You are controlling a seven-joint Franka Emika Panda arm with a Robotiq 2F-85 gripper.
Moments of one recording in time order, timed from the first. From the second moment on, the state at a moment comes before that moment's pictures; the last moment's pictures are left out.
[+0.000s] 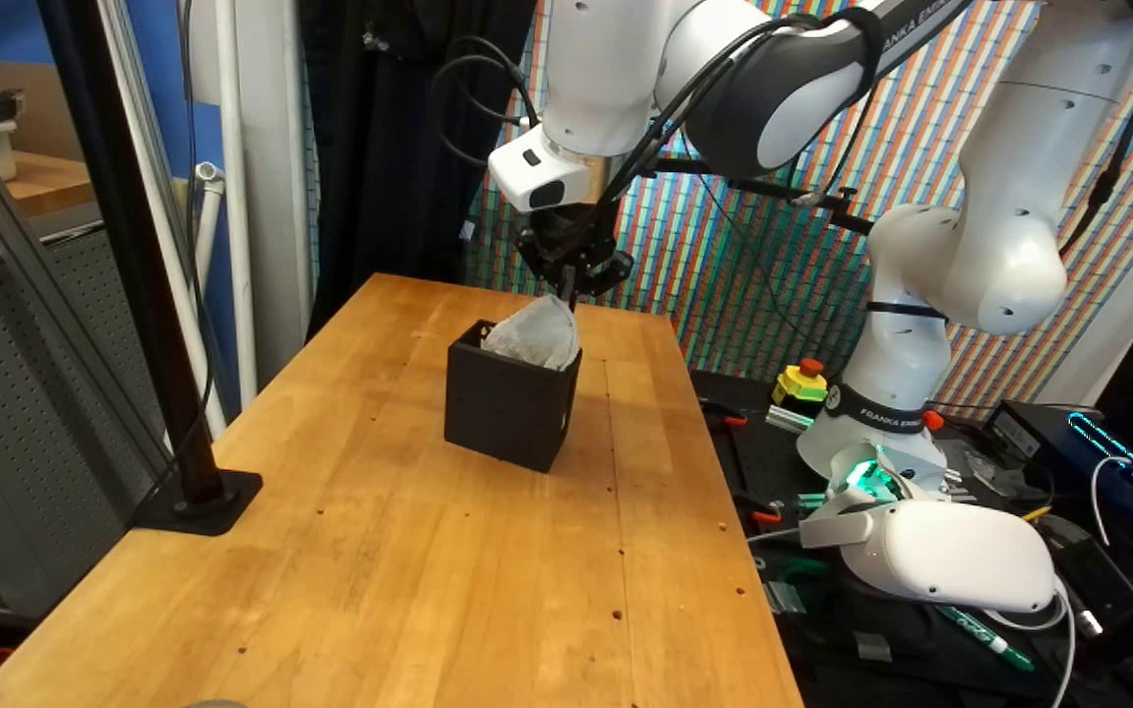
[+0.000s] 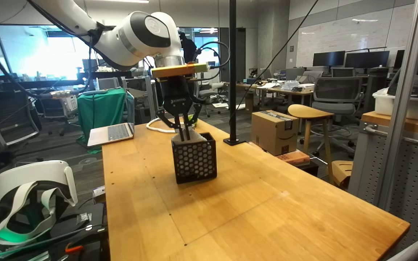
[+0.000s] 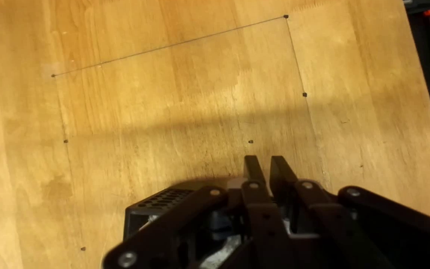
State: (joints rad) arm 0.22 -0.06 0.20 -2.22 -0.41 2.00 -0.85
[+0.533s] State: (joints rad) arm 0.22 -0.04 0.21 -2.22 -0.41 2.13 -0.85
